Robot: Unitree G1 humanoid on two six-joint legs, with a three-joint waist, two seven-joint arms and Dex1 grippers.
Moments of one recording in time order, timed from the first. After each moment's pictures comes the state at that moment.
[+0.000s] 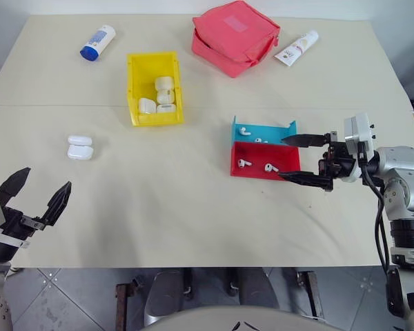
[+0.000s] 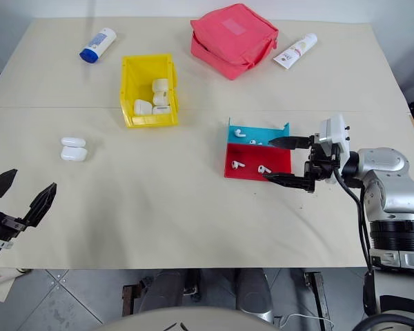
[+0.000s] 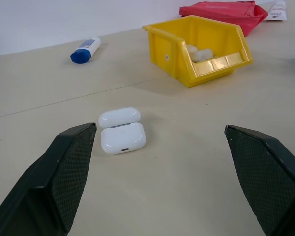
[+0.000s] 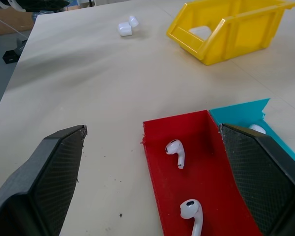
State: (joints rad) left arm 0.36 0.53 0.70 -0.26 -0.58 0.03 -0.66; right arm -0.45 -0.73 -0.10 0.16 0.52 0.26 1.42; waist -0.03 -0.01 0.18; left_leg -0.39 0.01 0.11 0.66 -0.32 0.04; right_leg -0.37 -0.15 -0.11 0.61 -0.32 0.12
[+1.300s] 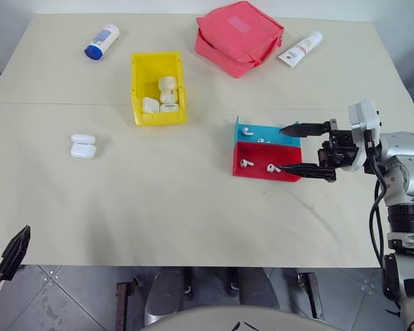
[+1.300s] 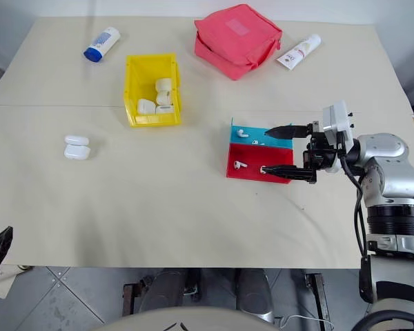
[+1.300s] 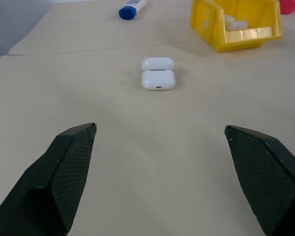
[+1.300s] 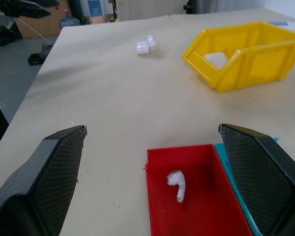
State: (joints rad) left arm 0.76 0.39 0.97 -0.46 -0.78 0.15 -0.69; right arm -0.57 -0.73 -0.08 0.26 0.53 0.22 1.53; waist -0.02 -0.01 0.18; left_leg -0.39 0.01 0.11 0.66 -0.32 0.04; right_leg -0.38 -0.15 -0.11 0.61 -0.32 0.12
